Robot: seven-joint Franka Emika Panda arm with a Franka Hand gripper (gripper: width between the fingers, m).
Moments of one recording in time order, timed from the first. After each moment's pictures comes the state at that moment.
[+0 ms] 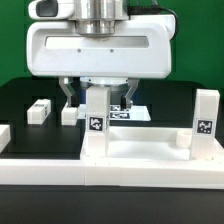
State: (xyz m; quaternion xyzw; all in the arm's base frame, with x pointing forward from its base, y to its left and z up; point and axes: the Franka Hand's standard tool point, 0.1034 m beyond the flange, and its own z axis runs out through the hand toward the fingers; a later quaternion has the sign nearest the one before) arm 0.635 -0.051 0.103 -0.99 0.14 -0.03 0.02
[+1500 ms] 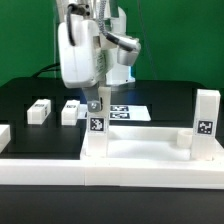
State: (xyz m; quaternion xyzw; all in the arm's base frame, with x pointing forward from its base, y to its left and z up) arm 0.633 -0.054 0.102 -0.61 0.79 0.02 0.07
